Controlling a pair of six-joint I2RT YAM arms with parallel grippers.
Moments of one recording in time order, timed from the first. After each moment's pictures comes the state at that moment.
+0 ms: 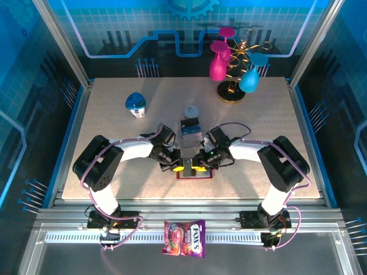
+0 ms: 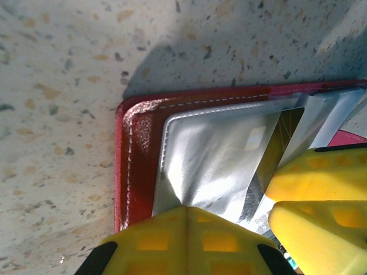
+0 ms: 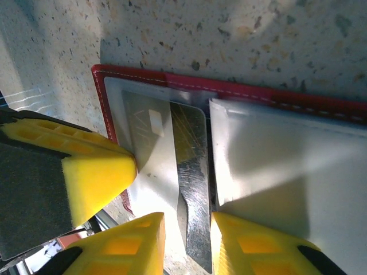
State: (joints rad) left arm -0.55 1.76 0.90 -0.39 0.59 -0.90; right arm 0.57 1.73 0.83 -0.26 -0.66 0.77
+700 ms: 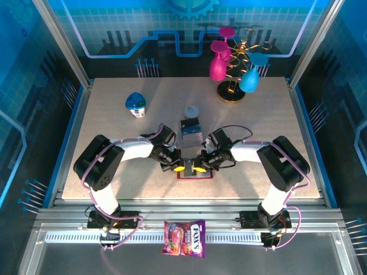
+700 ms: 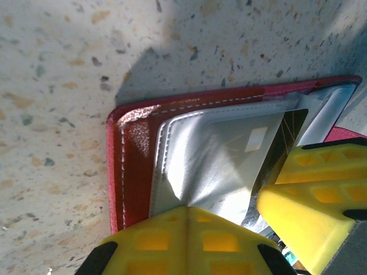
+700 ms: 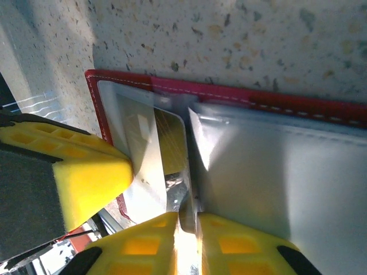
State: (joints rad) left arm -0.55 1.77 0.90 -0.37 0.60 -0.90; right arm 0.55 1.73 0.77 -0.17 -0.69 0.81
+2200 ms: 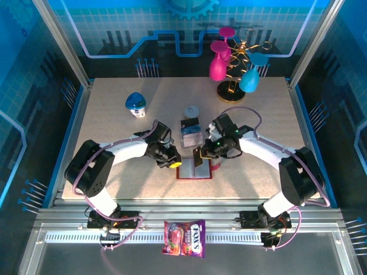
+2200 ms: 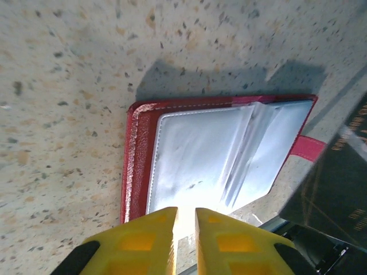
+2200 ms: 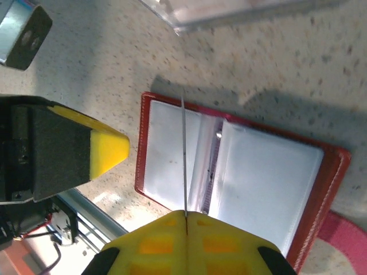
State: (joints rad) left arm -0.50 1.65 0.90 -0.43 0.55 -0.90; right arm 0.51 1.55 1.02 -0.62 -0.50 0.50
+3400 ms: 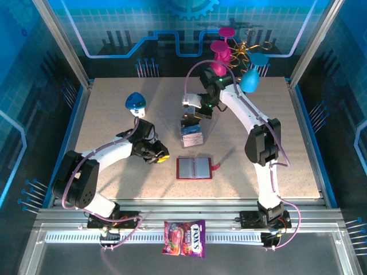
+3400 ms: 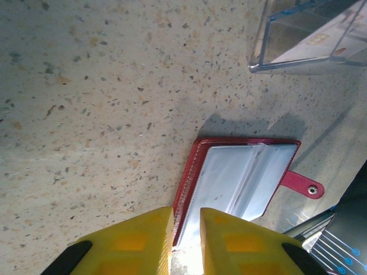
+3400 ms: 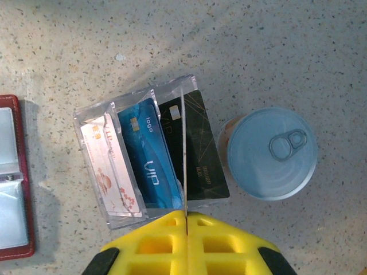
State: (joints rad) left arm -0.35 1.51 0.81 -0.46 0.51 -0.89; right arm 0.45 2.19 2.16 -1.21 -0.29 -1.01
